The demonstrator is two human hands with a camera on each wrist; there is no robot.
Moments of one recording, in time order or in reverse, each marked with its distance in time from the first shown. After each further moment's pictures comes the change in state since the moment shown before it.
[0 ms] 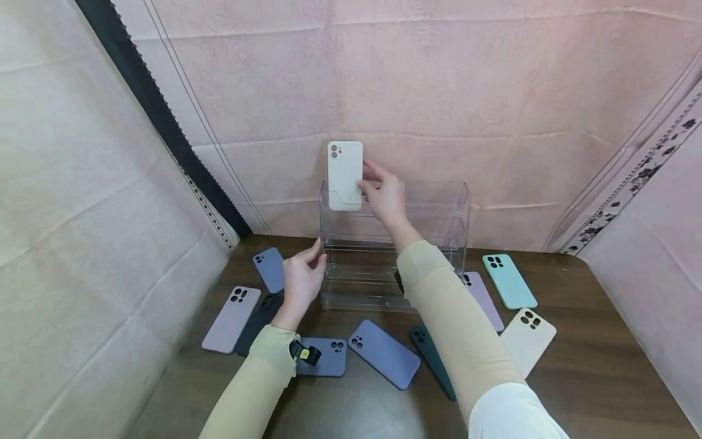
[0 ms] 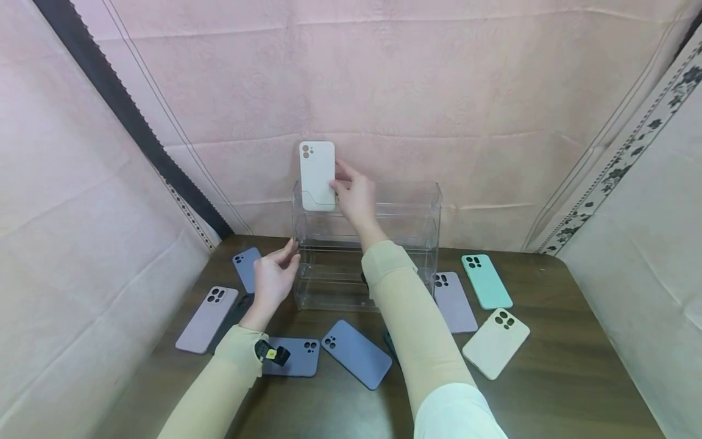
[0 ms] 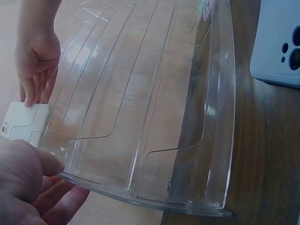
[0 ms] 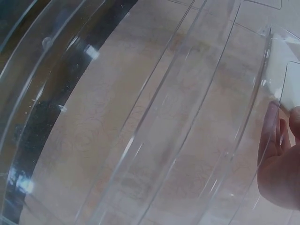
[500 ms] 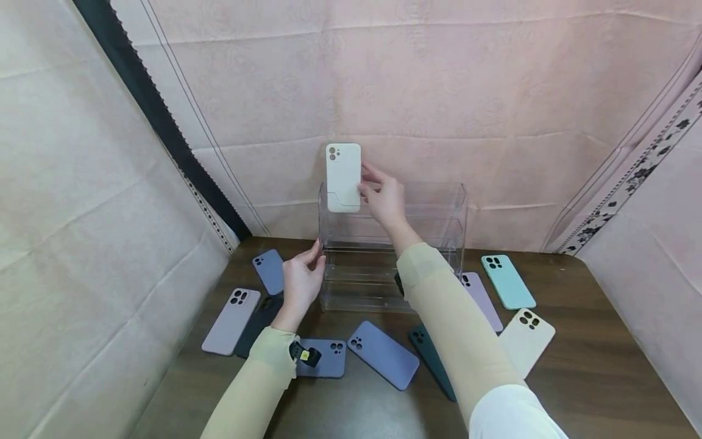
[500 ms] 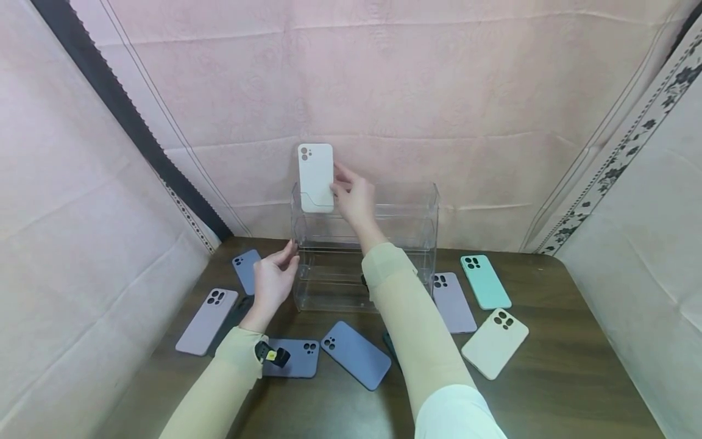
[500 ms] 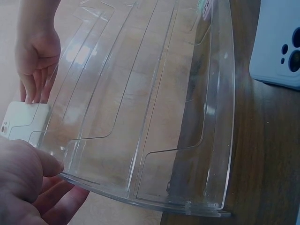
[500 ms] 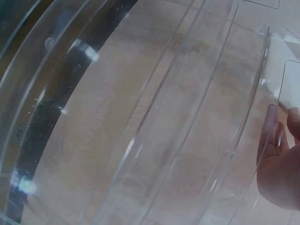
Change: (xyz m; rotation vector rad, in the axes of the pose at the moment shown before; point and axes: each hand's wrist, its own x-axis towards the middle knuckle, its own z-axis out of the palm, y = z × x) left_hand -0.001 0.002 0.000 0.015 -0.001 -0.014; right_hand -0.002 0.001 -0.003 0.015 0.001 0.016
